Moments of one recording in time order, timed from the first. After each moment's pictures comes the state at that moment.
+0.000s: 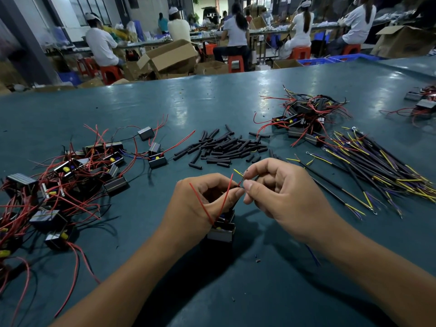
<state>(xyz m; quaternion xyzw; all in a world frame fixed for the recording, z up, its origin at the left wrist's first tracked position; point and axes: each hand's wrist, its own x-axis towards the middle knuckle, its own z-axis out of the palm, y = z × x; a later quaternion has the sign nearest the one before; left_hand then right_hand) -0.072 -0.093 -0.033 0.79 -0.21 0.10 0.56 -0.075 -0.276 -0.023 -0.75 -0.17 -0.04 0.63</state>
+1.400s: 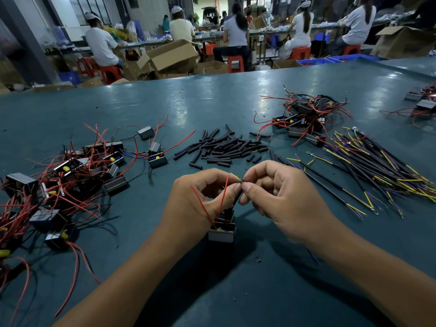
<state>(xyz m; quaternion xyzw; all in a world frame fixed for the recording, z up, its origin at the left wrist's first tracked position) -0.072 -0.090 -0.033 0.79 -0.22 0.13 0.56 -0.077 -0.272 -0.026 -0.76 -0.18 -0.04 0.62</state>
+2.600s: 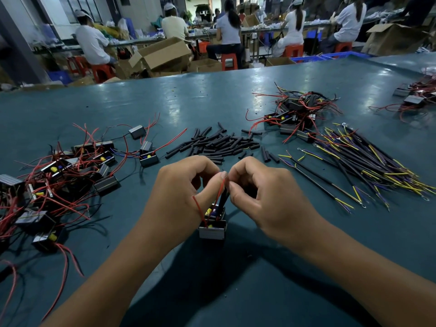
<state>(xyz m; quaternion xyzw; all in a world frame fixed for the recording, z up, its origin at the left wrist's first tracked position) -0.087 -0.093 0.001 0.86 -0.22 0.21 0.41 -0.083 -0.267 -0.021 -0.83 -0.27 -0.17 0.45</state>
